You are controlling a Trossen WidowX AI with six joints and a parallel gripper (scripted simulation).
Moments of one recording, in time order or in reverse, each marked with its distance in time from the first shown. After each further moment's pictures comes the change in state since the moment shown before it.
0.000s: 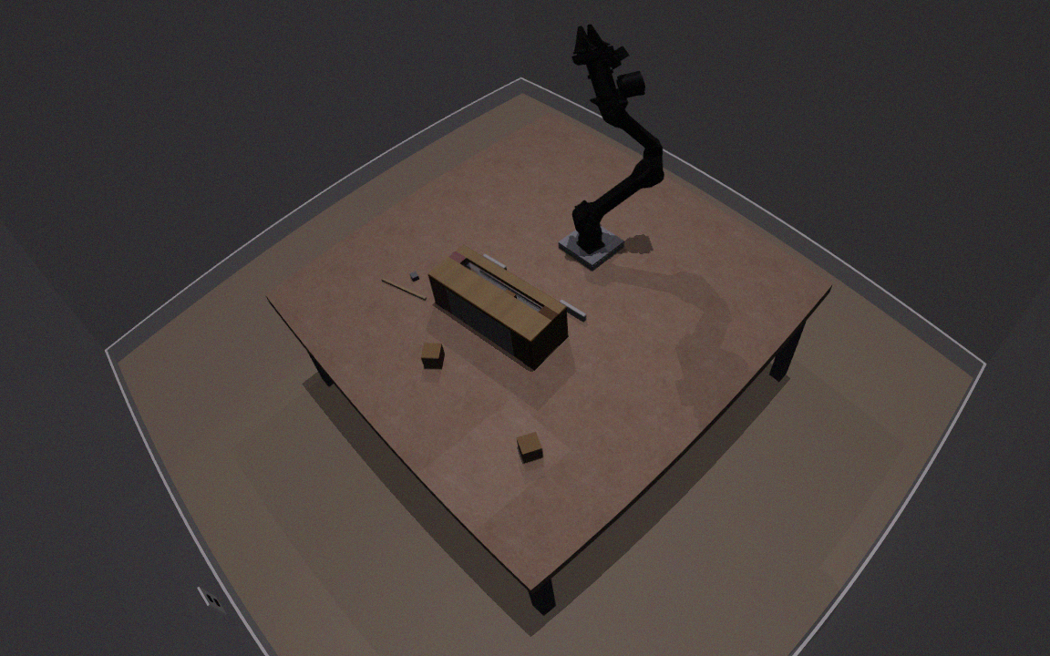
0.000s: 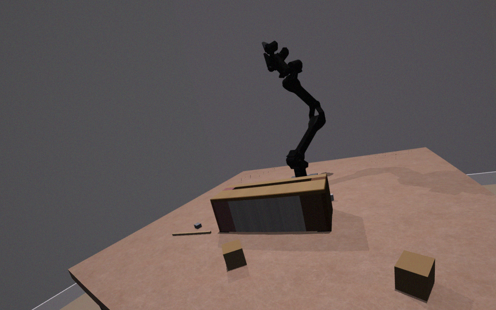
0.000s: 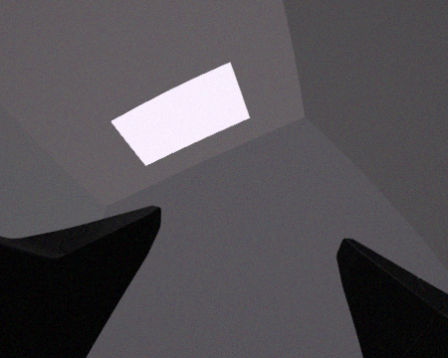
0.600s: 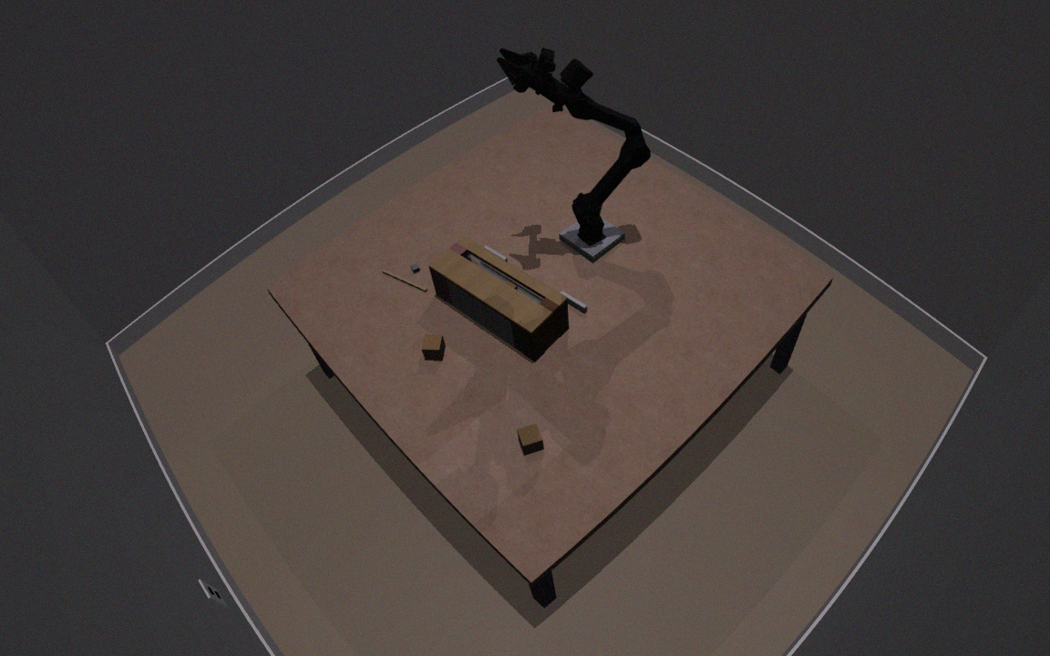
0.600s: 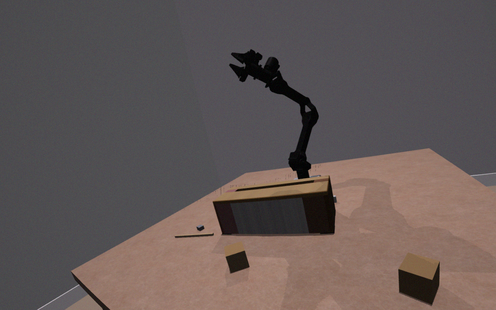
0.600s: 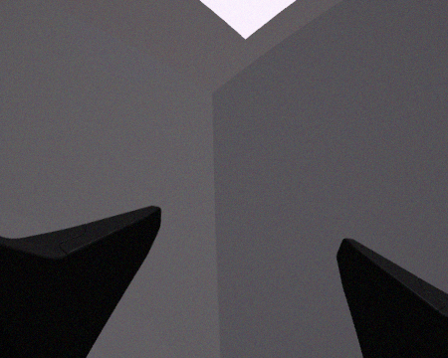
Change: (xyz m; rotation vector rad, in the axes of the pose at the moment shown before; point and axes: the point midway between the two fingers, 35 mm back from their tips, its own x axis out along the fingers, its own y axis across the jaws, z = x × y) arm -0.027 0.111 -0.189 0.188 0.566 0.331
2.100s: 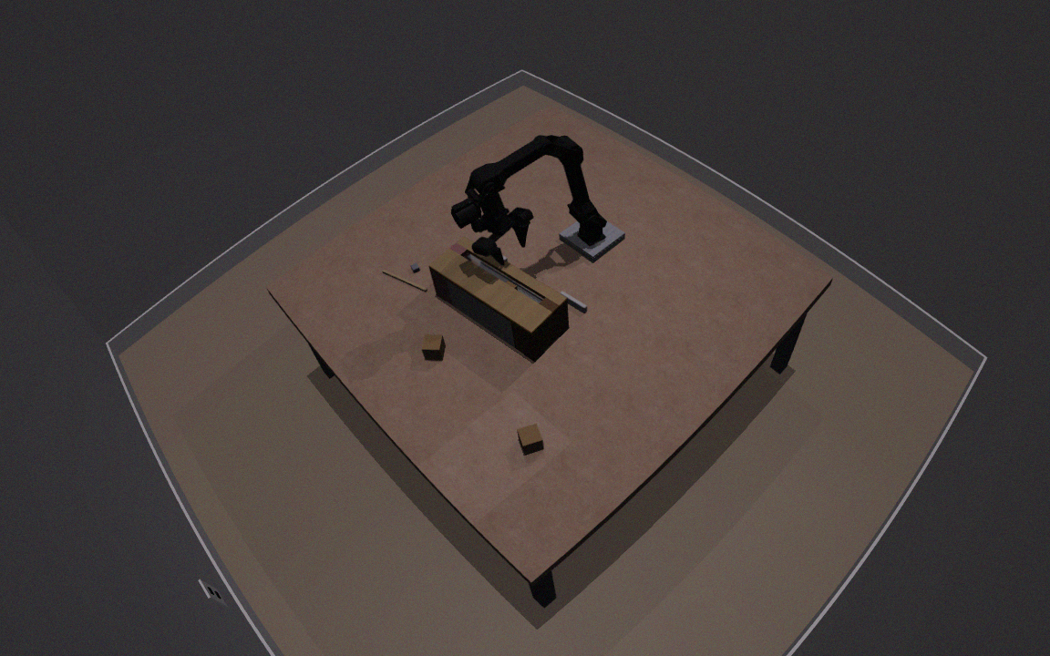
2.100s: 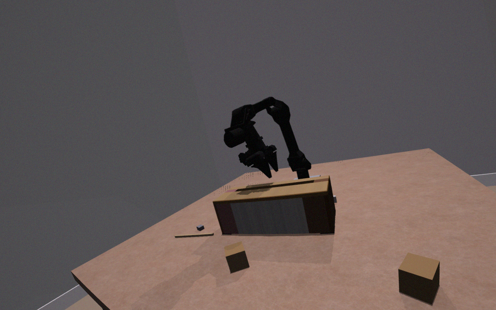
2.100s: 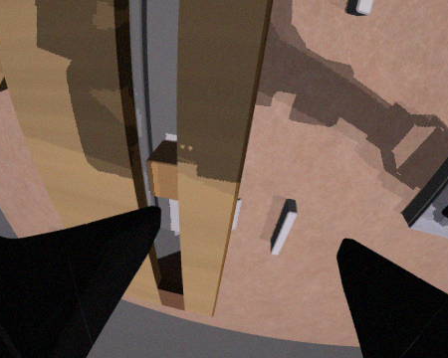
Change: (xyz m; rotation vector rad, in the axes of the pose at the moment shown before) arm -0.300 0.101 -0.406 0.297 2.393 -0.877
